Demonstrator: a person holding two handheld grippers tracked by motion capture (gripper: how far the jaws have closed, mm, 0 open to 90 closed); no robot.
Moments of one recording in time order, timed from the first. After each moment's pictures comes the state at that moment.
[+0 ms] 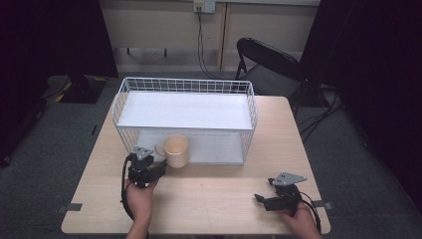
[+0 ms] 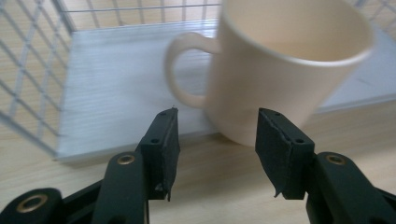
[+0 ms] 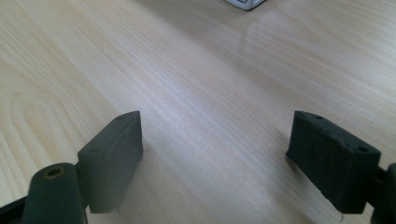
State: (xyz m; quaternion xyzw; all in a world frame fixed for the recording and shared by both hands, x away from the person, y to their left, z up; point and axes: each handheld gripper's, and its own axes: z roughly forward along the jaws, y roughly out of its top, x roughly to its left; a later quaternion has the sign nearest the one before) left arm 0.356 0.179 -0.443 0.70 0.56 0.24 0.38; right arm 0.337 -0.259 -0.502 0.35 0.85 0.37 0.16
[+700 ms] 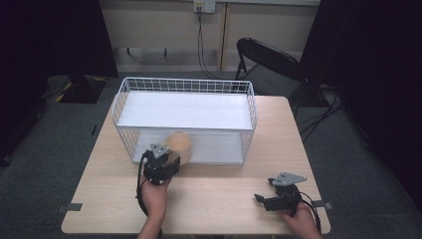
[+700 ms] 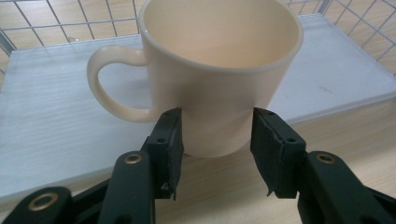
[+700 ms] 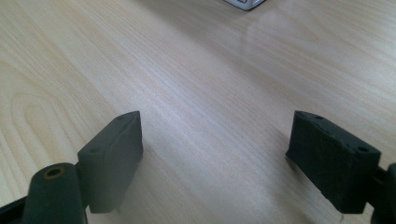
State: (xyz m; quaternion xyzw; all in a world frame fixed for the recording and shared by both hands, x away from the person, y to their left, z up) left arm 0.372 0.146 -0.447 0.71 0.54 0.23 0.39; right arm 0.337 -0.259 -0.502 0.35 0.85 0.37 0.16
